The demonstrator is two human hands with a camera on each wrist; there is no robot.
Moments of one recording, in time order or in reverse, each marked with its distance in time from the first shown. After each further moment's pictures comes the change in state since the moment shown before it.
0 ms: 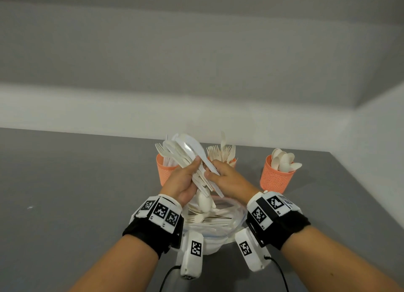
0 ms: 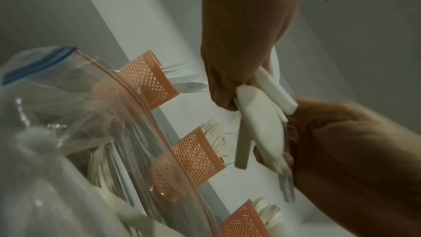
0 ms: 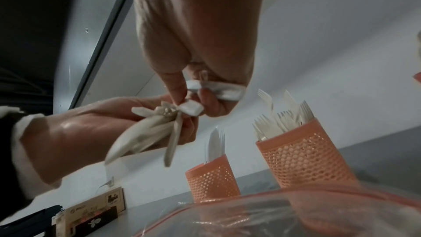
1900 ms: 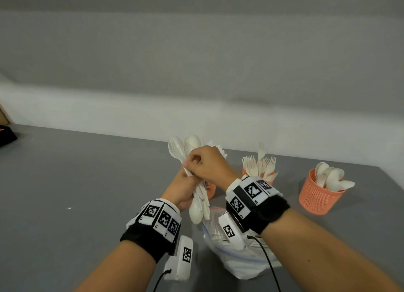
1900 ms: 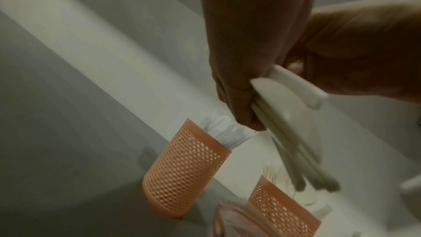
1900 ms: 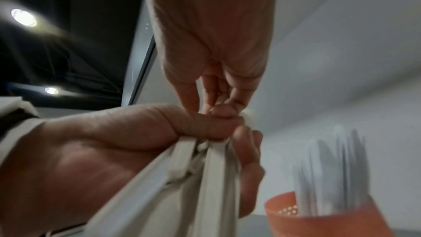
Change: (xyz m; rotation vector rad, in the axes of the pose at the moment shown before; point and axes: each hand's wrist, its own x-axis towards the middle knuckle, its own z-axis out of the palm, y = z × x) left_hand -0.005 0.058 -0.057 0.346 0.081 0.050; right_hand 0.086 -0.076 0.072 -0.245 0.035 -0.316
